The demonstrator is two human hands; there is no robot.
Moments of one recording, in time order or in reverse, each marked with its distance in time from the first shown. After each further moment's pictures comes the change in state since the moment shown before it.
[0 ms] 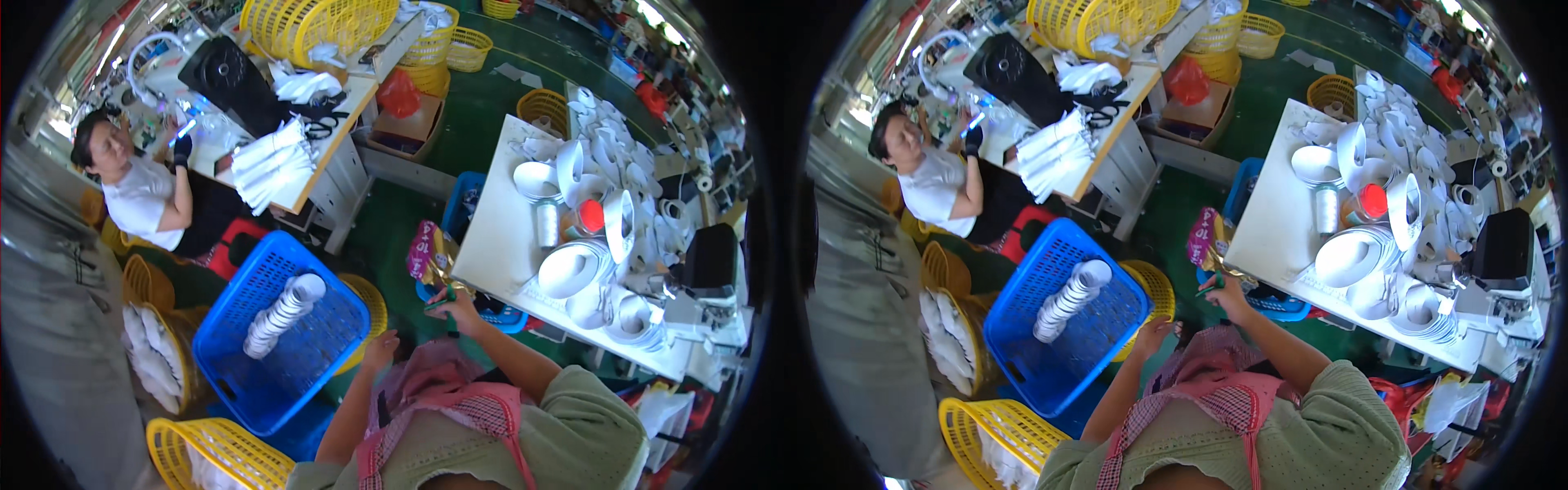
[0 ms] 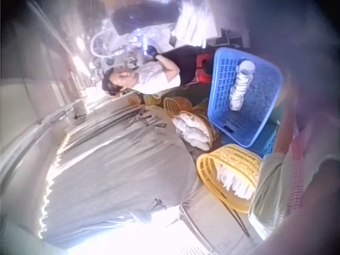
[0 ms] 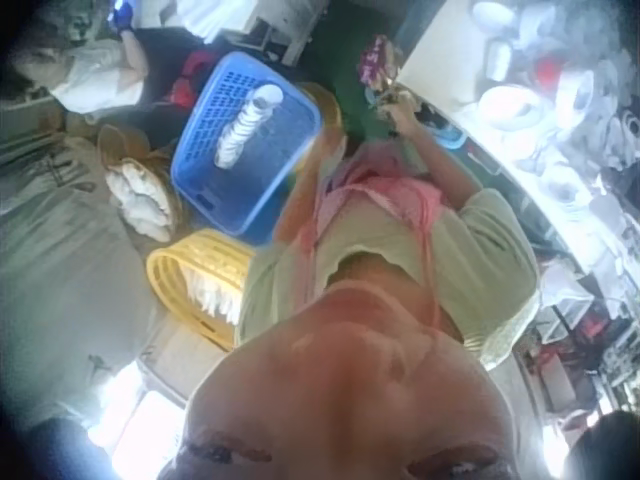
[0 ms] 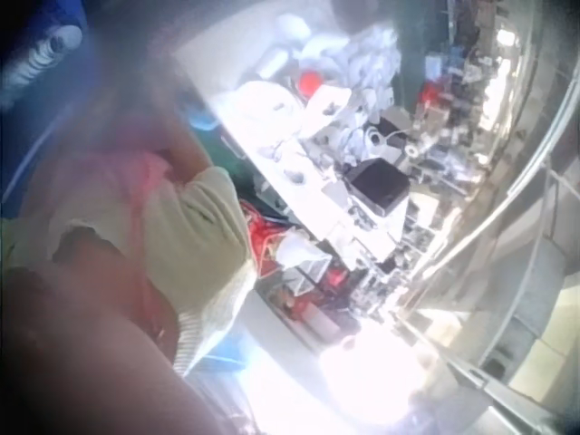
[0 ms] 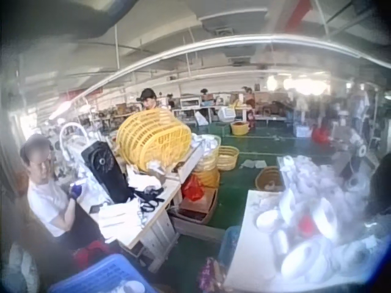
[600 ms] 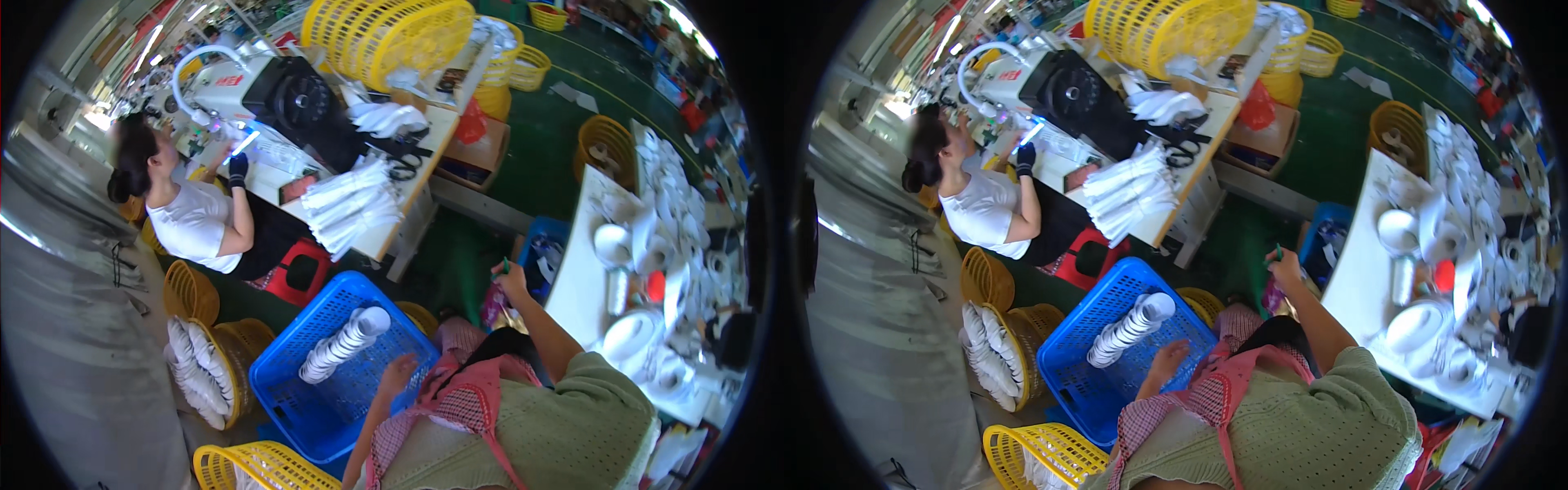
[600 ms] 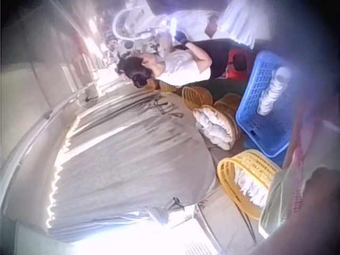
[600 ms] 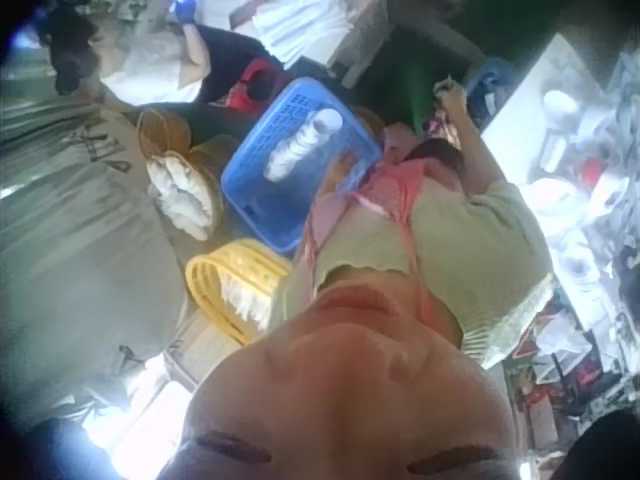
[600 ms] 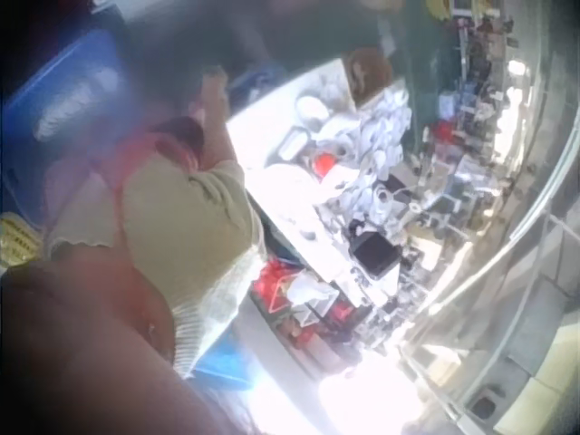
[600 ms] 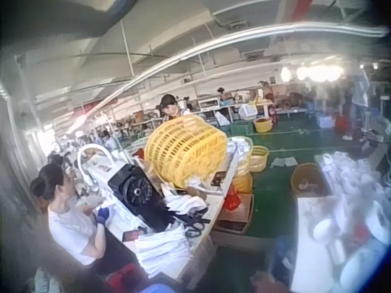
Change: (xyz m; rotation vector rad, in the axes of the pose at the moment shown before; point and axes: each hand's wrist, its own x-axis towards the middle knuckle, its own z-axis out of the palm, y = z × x) left_hand 0.049 0.003 -0.184 -0.101 0.069 -0.100; right_hand 0.212 -0.102 0.078 -0.494 0.352 -0.002
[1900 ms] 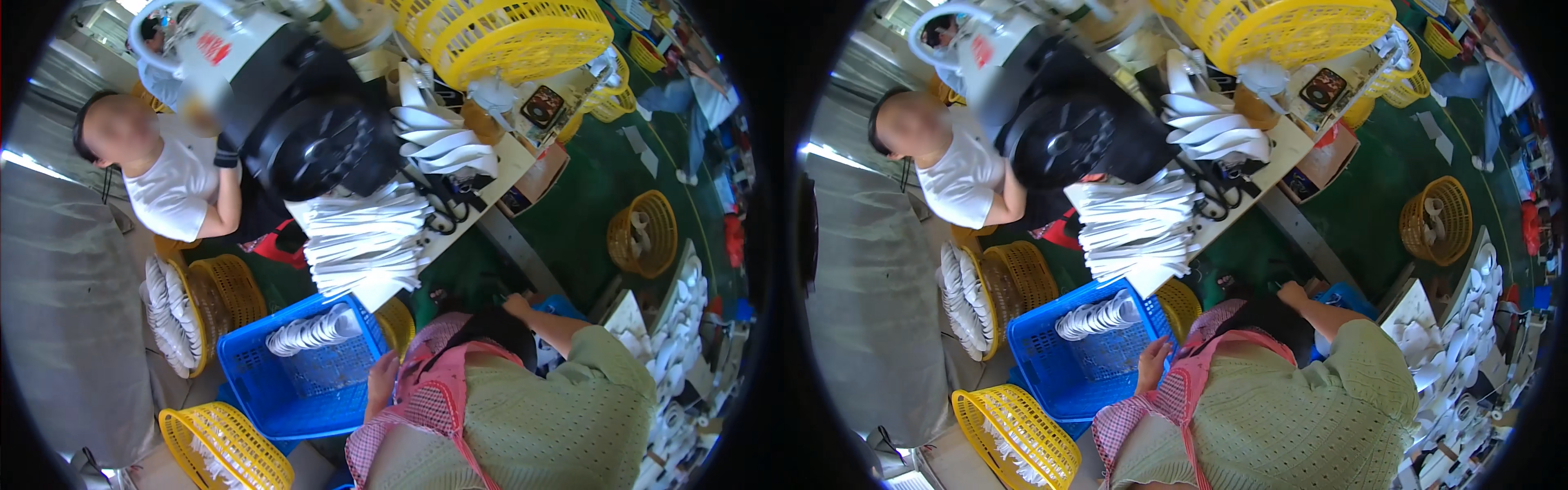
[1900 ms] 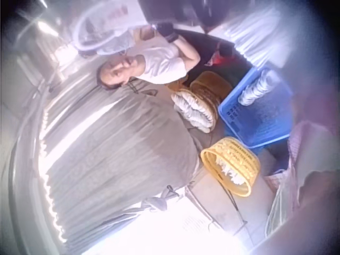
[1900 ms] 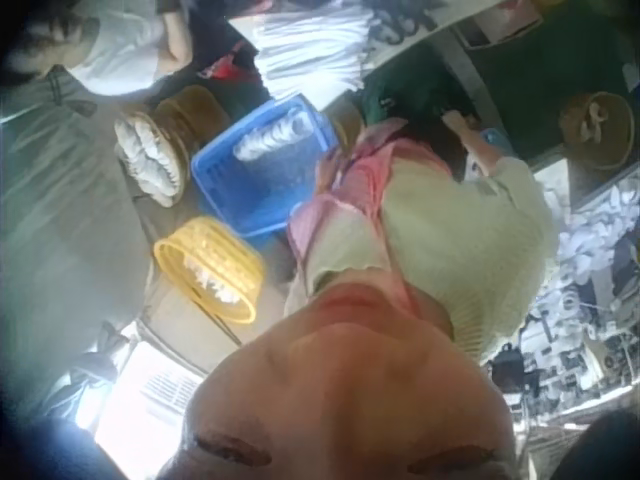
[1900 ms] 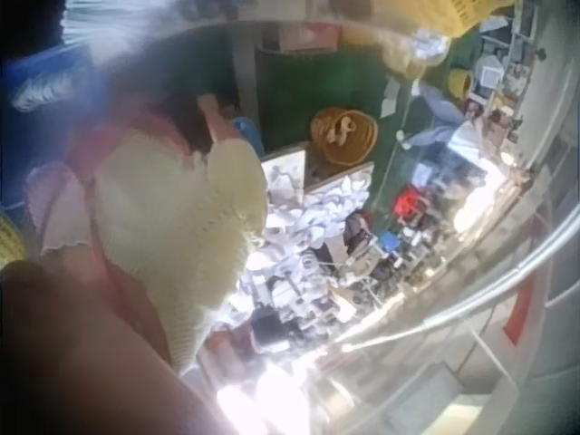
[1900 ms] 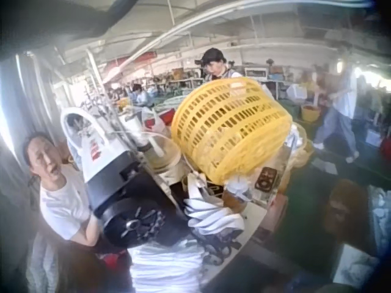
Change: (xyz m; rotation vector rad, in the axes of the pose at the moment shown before) left_hand 0.153 0.096 0.003 -0.426 0.456 -0.283; right_hand 0.275 0.031 0.022 -1.151 -0.685 -0.079
